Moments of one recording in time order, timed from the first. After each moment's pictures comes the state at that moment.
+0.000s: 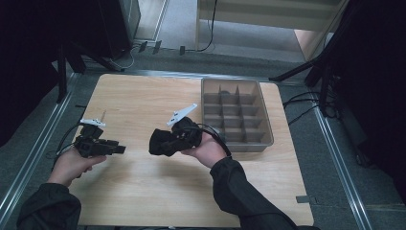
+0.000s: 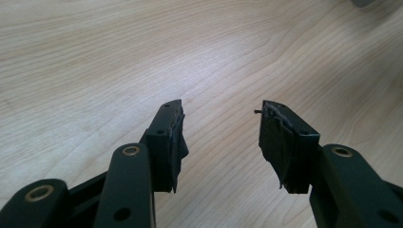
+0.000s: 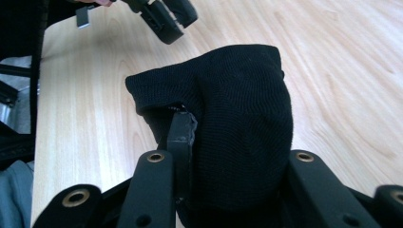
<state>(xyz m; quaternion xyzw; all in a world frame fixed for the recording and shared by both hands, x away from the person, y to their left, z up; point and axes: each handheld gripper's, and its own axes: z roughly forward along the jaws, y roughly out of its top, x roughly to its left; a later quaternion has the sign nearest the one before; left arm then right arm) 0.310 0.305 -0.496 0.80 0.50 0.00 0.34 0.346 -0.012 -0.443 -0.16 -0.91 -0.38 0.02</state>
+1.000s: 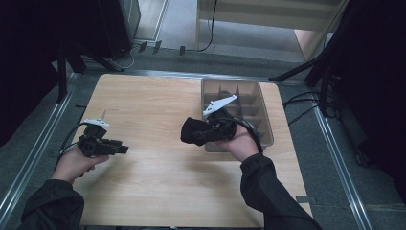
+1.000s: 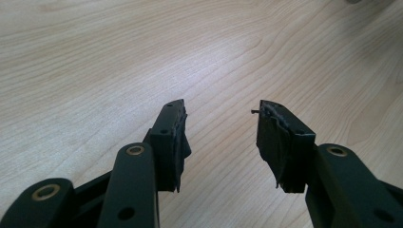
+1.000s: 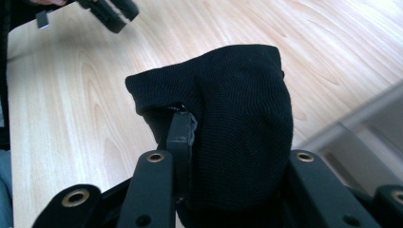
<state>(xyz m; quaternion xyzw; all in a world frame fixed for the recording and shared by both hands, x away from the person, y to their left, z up) 0.312 0.298 -0.496 0.81 0.48 0.00 0.34 0.362 -0.099 -0.416 -0.23 -0.90 -0.38 -0.02</state>
